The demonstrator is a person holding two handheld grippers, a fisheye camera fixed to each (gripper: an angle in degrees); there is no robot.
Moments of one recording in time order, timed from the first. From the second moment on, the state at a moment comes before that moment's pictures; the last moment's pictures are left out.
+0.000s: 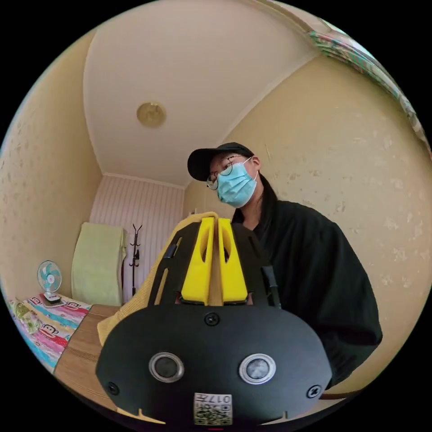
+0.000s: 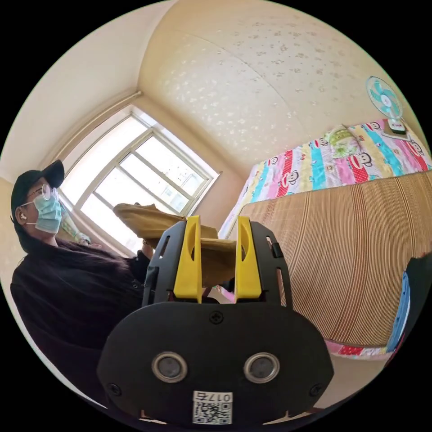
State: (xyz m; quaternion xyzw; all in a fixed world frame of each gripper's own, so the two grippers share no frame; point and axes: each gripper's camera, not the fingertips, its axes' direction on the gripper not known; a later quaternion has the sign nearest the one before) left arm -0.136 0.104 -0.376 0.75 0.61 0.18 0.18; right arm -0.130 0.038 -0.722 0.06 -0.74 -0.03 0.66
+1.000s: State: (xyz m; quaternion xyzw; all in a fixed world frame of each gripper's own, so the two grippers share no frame) left arm -0.056 0.067 -0.497 0.70 0.58 0.14 0.38; right arm 0.067 0.146 -0.717 0.29 -0.56 0.08 0.77
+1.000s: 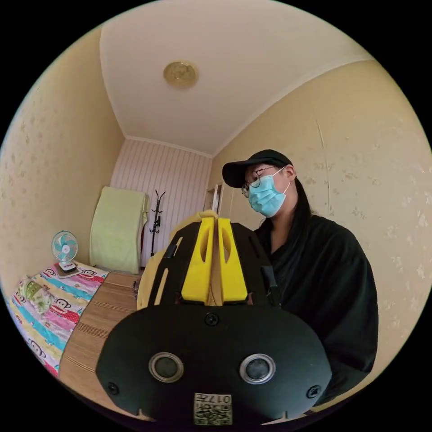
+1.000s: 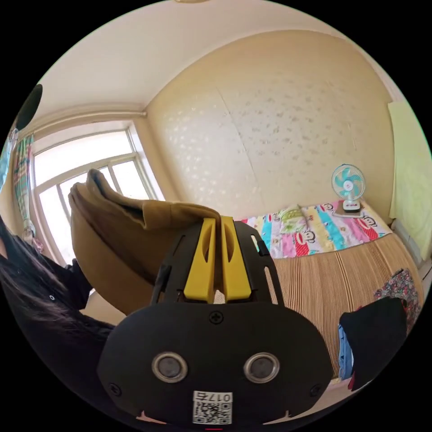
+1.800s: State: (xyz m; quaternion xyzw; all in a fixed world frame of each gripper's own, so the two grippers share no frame) left arm -0.151 0.075 -0.535 0.68 0.52 -0.25 0.45; right arm 0.235 0.067 -0.821 0.53 -0.37 0.16 0.75
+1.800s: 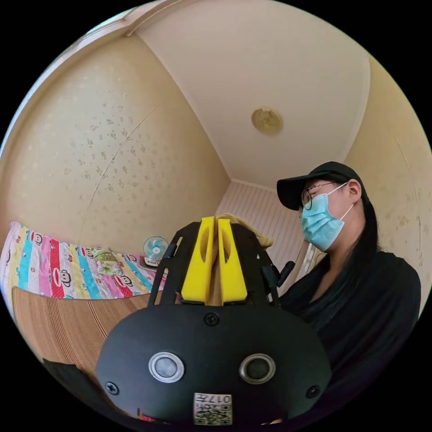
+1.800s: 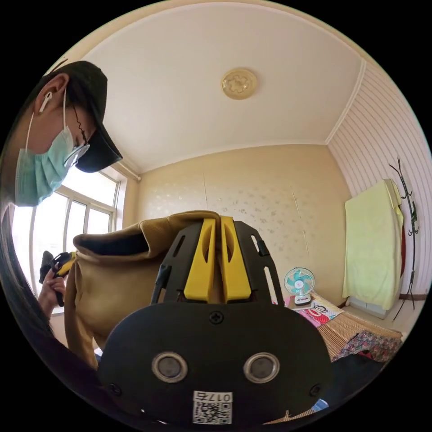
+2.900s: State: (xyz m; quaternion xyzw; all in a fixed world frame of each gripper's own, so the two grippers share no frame) left arm -0.143 -0.263 -0.125 -0.09 0.55 -0.25 0.79; right arm 0.020 -0.021 -0.084 -0.42 -0.29 -0.18 0.84
